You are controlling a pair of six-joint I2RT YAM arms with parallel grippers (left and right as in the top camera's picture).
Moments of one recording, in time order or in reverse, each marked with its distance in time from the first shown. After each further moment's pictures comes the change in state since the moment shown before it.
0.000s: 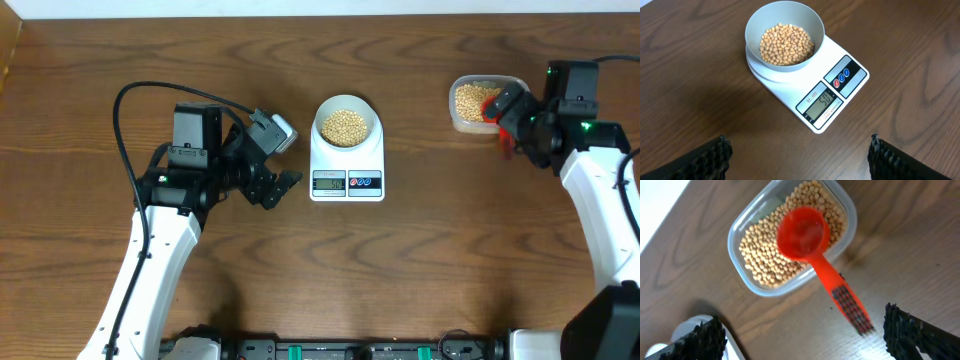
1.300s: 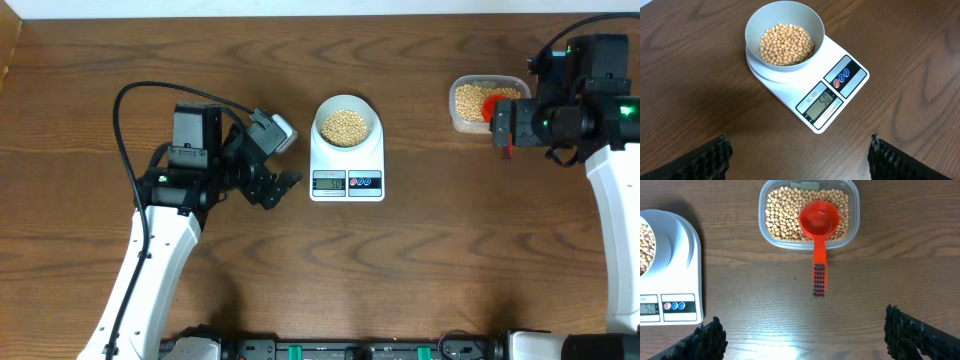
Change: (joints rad) left arm 0.000 0.000 0.000 0.000 0.000 0.000; right arm 0.032 -0.043 0.301 -0.436 0.001 -0.690
